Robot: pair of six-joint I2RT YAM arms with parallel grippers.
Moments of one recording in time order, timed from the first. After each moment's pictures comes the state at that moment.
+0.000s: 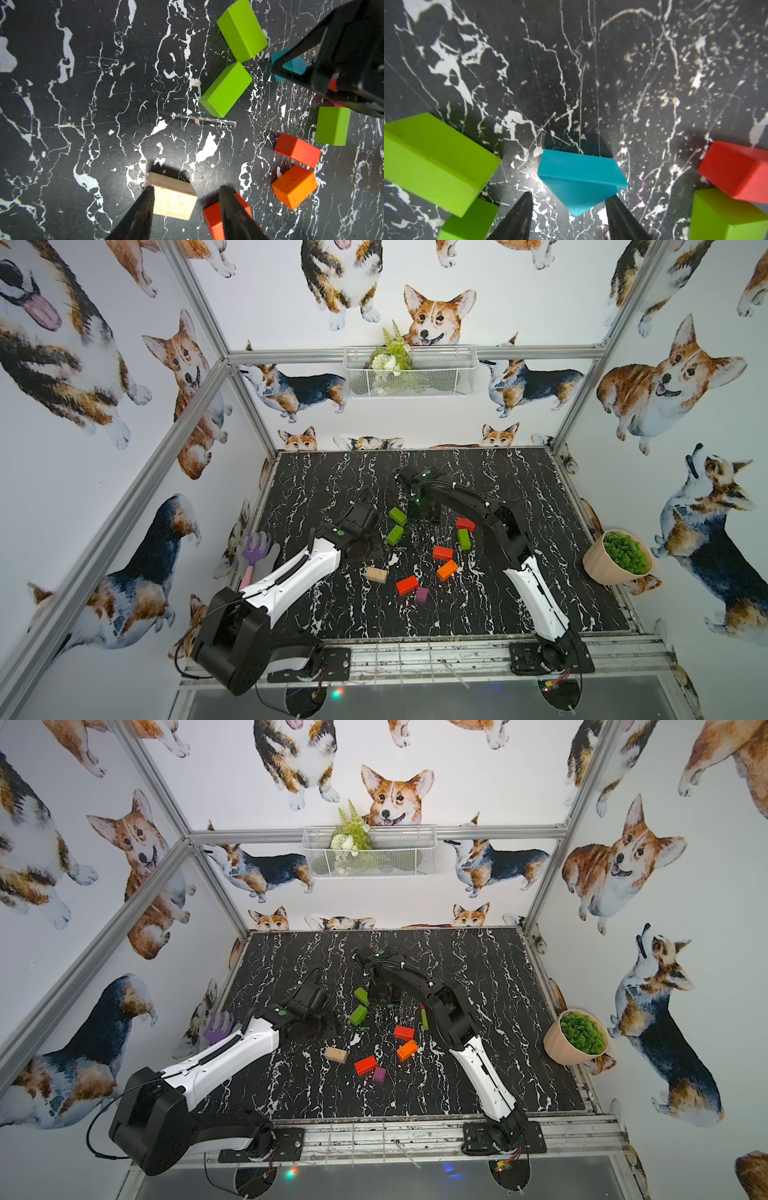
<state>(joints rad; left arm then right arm) -0.55 1.32 0.88 -0.66 -0.01 -0.74 0.75 2.42 2.17 -1.22 0.13 0.82</state>
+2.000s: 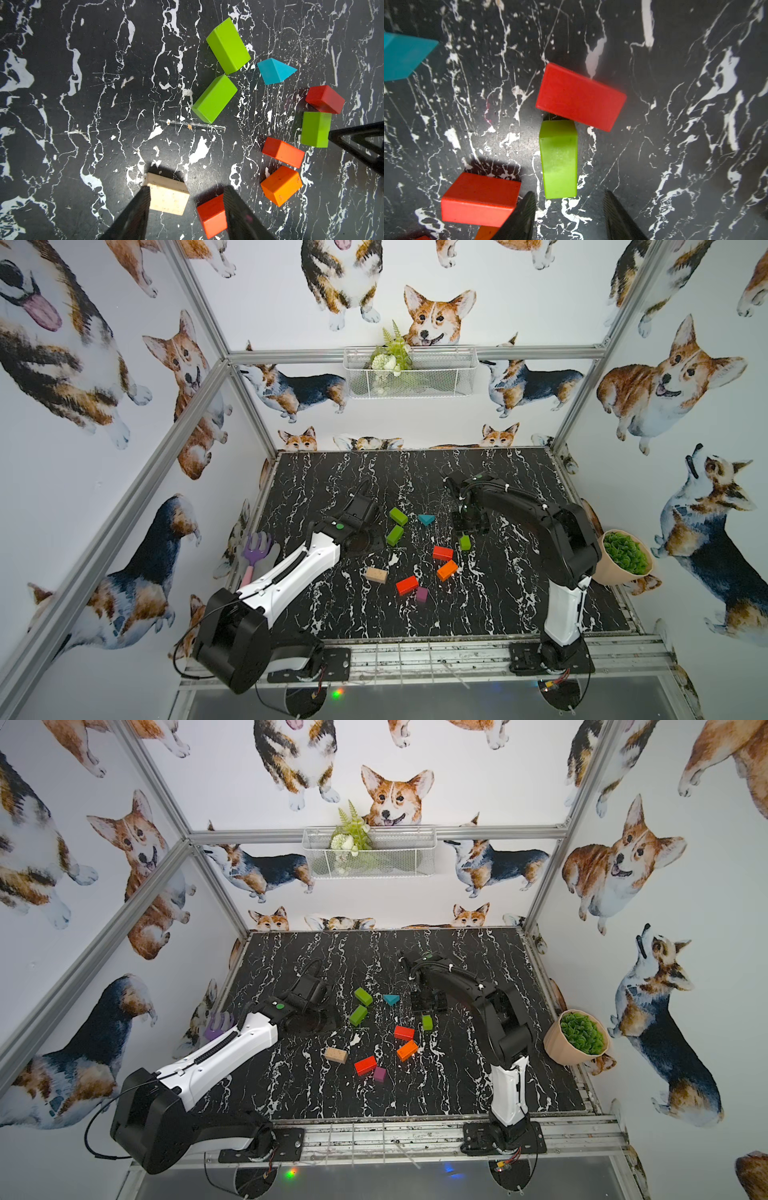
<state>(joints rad) -0.55 1.33 0.97 -0.73 -0.02 -0.73 0.58 1.94 1.51 -1.12 0.09 0.49</state>
